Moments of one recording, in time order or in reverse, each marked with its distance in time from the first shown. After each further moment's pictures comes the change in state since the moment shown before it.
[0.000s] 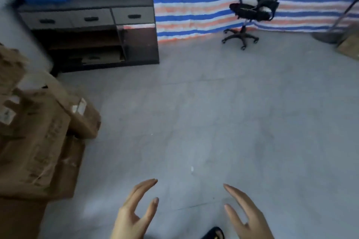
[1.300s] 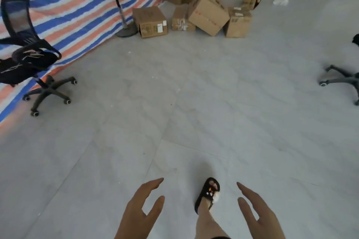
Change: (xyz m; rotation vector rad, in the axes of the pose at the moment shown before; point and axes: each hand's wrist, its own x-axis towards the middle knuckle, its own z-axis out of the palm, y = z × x) left_hand 0.471 0.289 0.643 0.089 -1.055 0.422; right_hand 0.290 0.278 -0.426 0.180 1.023 0.716
